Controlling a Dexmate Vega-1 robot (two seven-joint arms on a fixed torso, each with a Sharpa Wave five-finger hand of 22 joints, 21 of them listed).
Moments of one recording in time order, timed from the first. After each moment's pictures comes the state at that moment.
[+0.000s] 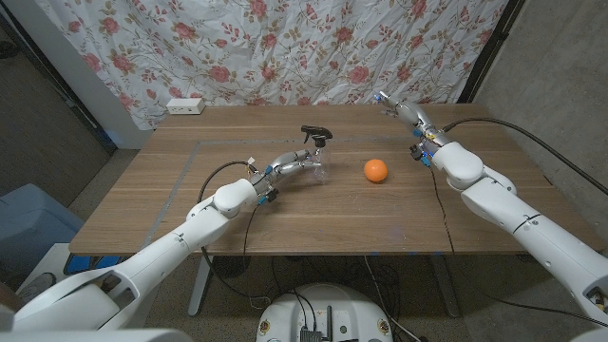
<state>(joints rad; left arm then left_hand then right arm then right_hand) 0.75 0.57 0.64 -1.32 -0.23 -0.35 -0.16 0.60 0.10 0.43 -0.17 0.18 0.34 -0.18 0.21 0.17 0.23 -0.22 0.18 0.21 -0.08 -0.03 0.17 0.17 -0.16 -0.03 0.18 0.17 -0.84 -0.72 -0.39 -1.60 0.25 0.24 -0.06 0.20 0.09 0.23 -0.11 0.20 0.35 -0.06 0.17 0.18 0.22 0.05 0.18 0.19 0.04 0.08 0.22 0.26 0.25 0.05 0.18 0.16</state>
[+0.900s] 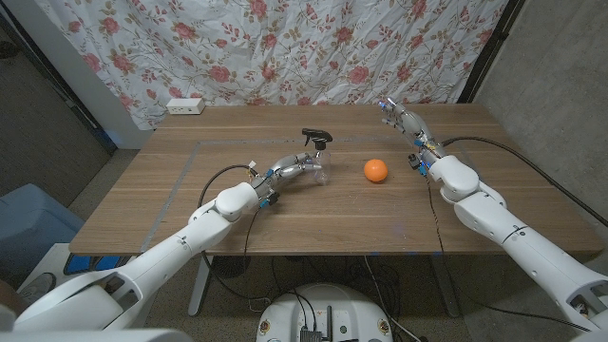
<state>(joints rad) 0.75 0.55 0.64 -1.29 -0.23 -0.35 -0.15 0.59 0.11 0.43 -0.17 0.18 0.35 -0.18 0.19 0.17 0.22 -0.21 0.18 0.19 -0.09 -0.04 0.17 0.17 -0.16 -0.03 0.18 0.17 -0.86 -0.65 -0.39 -1.49 0.35 0.32 -0.05 0.20 0.10 0.23 -0.10 0.20 0.34 -0.06 0.18 0.18 0.20 0.05 0.18 0.19 0.05 0.07 0.22 0.25 0.25 0.05 0.18 0.16</state>
